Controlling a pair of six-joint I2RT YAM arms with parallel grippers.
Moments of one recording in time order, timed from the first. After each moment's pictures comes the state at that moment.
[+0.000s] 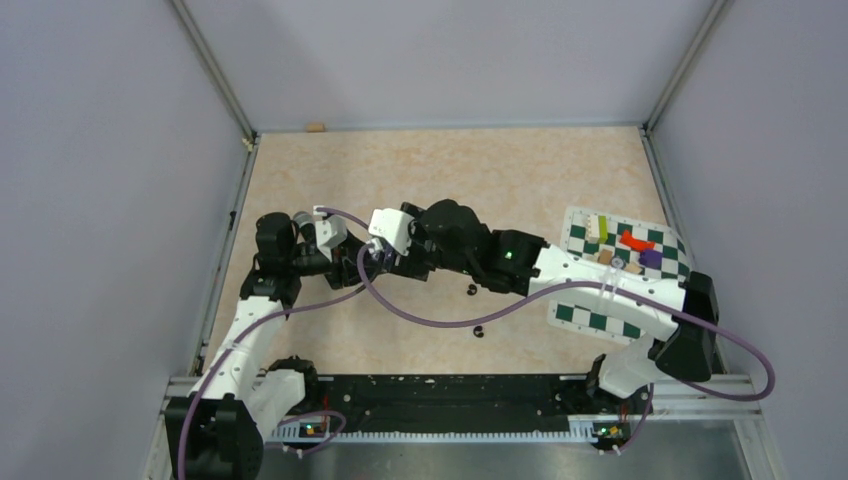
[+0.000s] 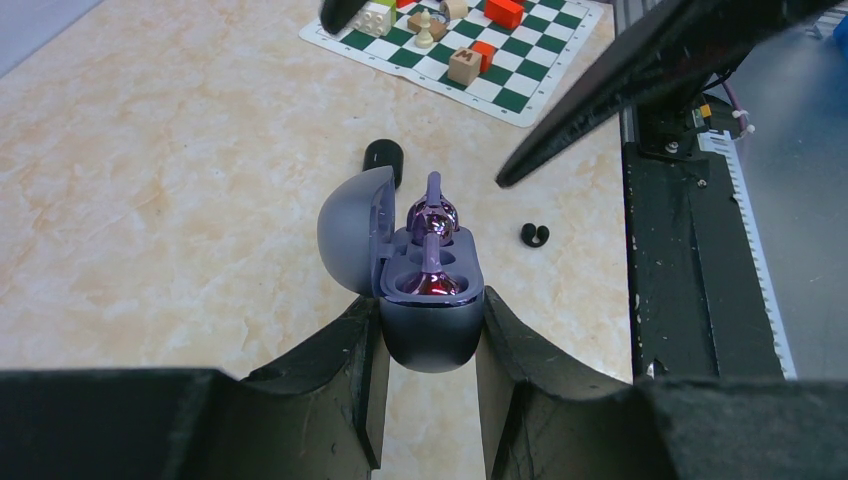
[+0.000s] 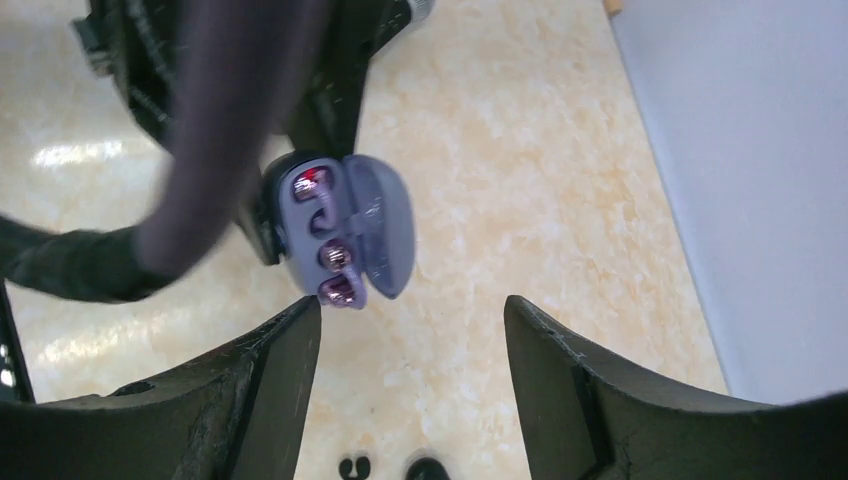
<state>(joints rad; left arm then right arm) -0.05 0.94 0.59 0.00 1.32 0.29 1.15 1.48 1.38 -0.38 0.12 -0.47</state>
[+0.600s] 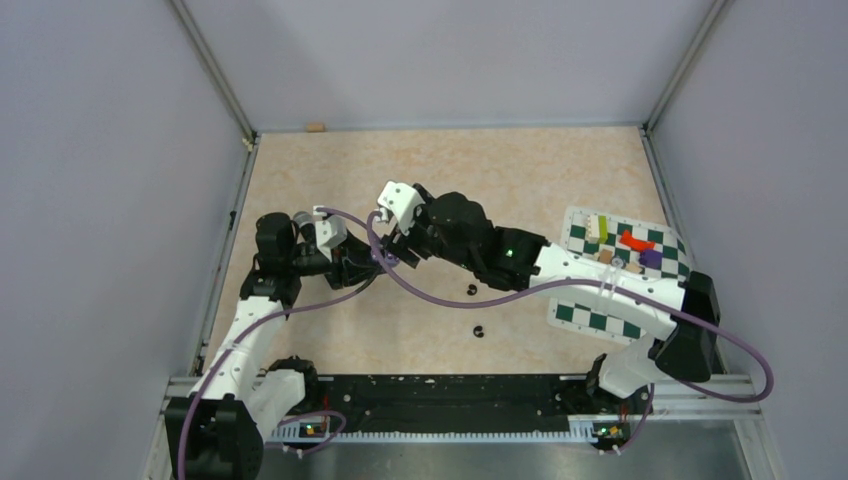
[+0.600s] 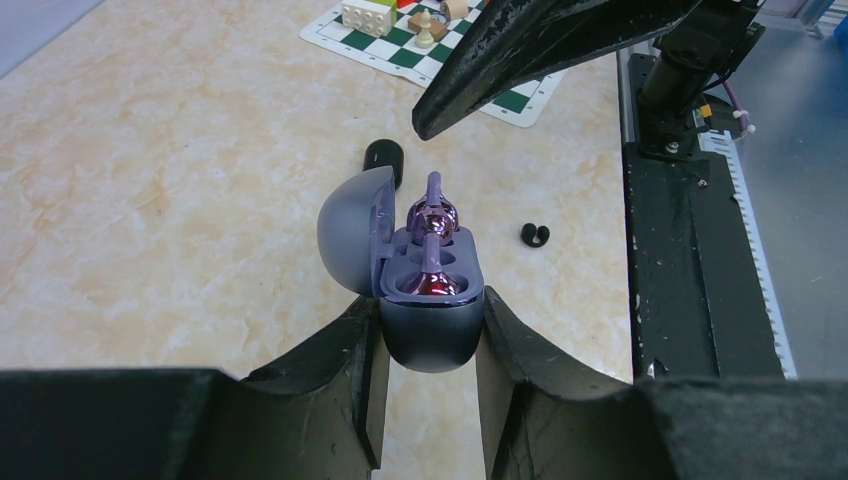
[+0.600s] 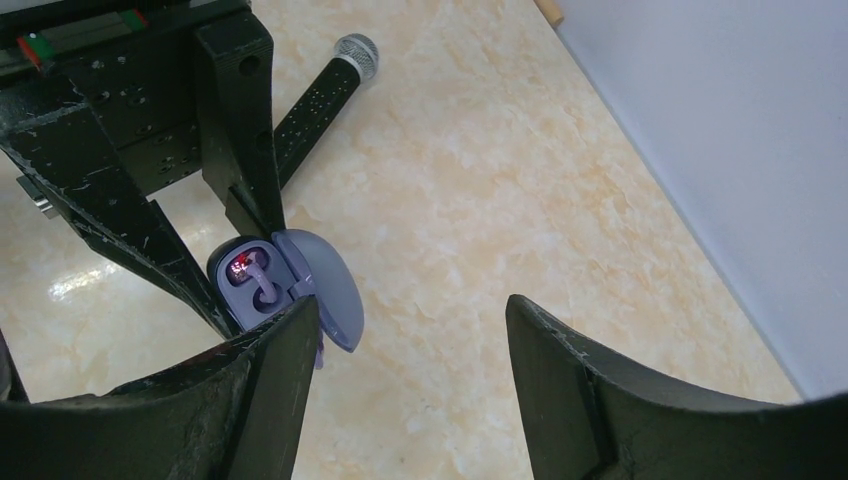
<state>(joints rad) -0.05 0.94 0.59 0.00 1.32 0.29 1.12 1.47 1.36 -0.21 0.20 -0.29</state>
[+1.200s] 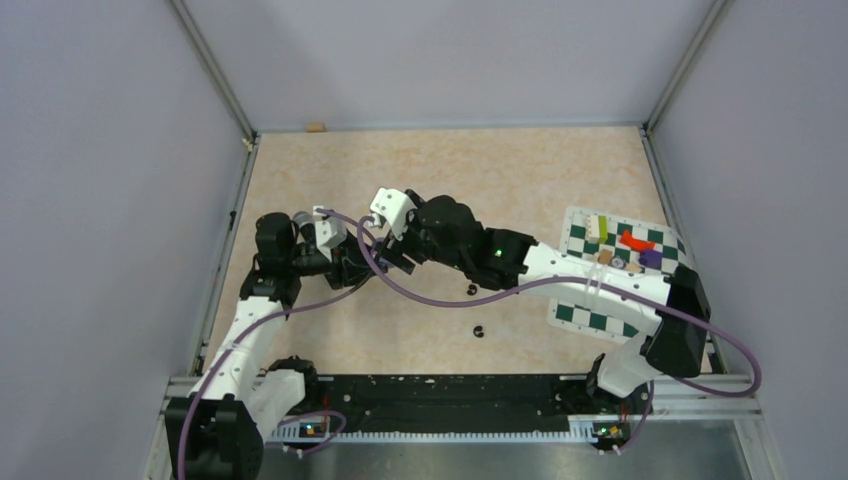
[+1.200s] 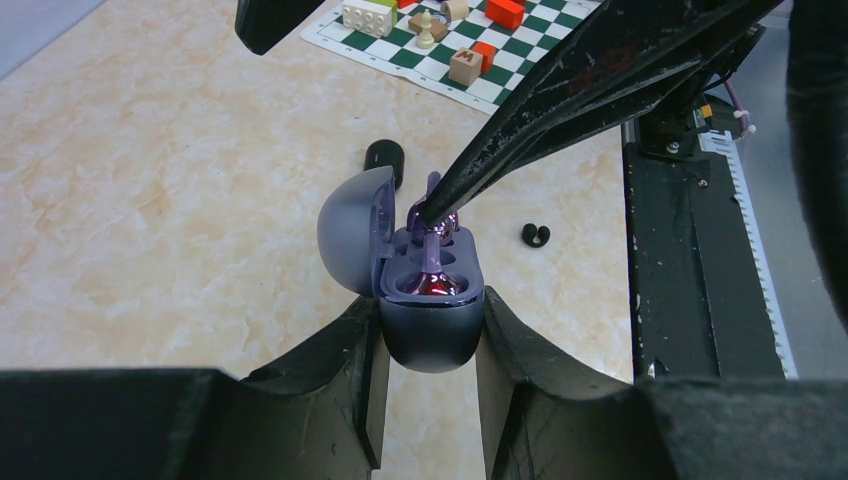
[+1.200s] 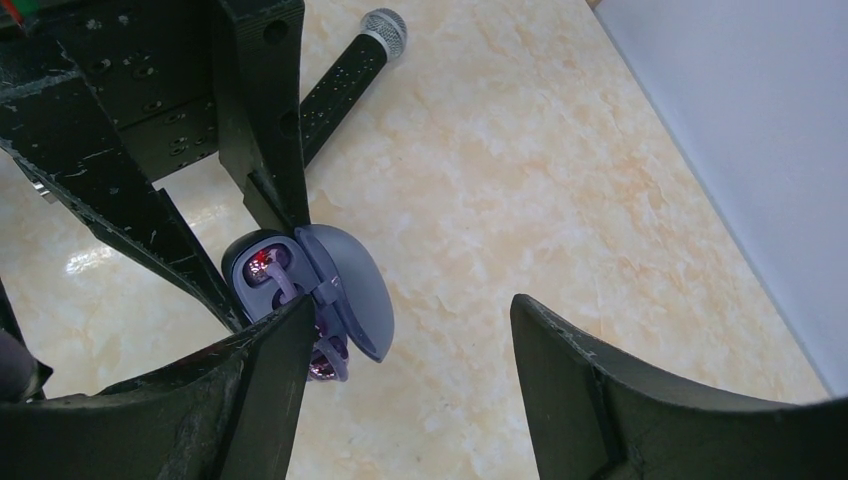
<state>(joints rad) -0.05 0.94 0.59 0.00 1.32 0.29 1.12 1.52 1.36 -0.21 0.17 -0.27</state>
